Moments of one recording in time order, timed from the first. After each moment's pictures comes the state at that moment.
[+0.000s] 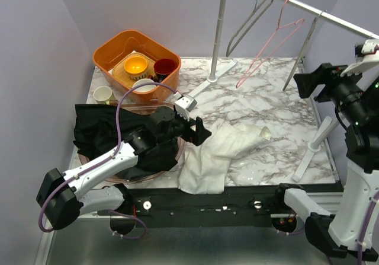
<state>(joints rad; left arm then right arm) -0.82 1.12 0.80 0.02 0.16 -0.34 -0.11 0.98 1.79 -0.91 -0.36 0.07</state>
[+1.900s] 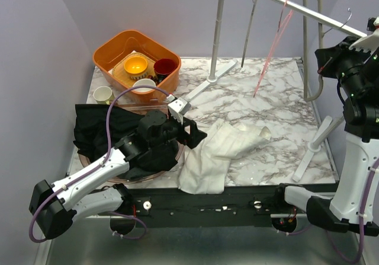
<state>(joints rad) -0.81 1.00 0.76 -0.01 0.16 -0.29 -0.12 1.18 1.91 -0.80 -0.15 0.19</state>
